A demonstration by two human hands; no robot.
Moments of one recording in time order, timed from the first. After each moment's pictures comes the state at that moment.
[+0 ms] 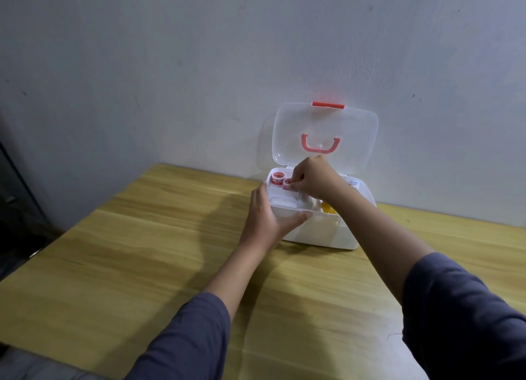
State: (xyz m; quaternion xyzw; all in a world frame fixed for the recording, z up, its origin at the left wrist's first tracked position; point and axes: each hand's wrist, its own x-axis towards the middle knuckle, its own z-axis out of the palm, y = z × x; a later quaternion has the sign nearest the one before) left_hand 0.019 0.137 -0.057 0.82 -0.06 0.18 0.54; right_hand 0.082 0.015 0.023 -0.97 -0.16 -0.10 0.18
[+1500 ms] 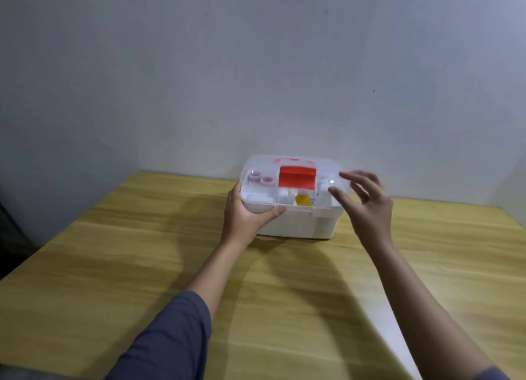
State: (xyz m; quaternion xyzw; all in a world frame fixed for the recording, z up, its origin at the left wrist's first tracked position) left_hand 0.029 0.139 -0.070 0.76 -0.06 0.19 0.61; right_hand -0.012 -0.079 -0.022 -0.75 -0.07 -0.35 0.56
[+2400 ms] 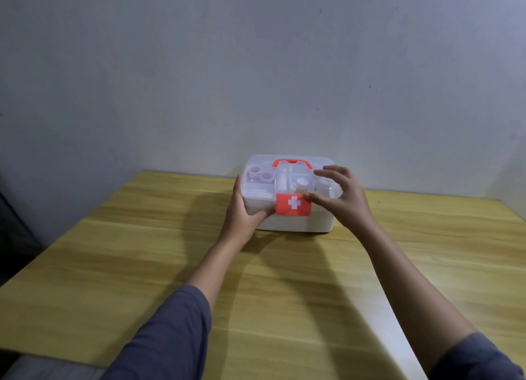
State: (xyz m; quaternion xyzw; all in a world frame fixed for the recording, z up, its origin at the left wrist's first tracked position) left_hand 0.019 0.143 -0.070 0.74 -0.14 0.15 0.64; right_hand -0.006 -0.066 -0.013 -0.85 -0.07 -0.24 0.46
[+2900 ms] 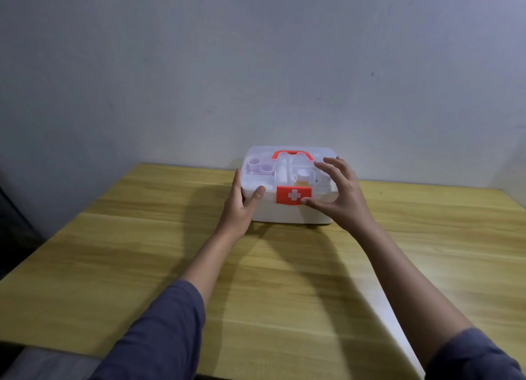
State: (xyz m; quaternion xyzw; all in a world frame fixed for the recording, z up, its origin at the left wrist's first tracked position) left_hand 0.022 0.150 -0.075 0.76 -0.11 0.11 0.64; right_hand -0.007 -0.067 -0.033 -0.88 -0.13 -0.26 0.37
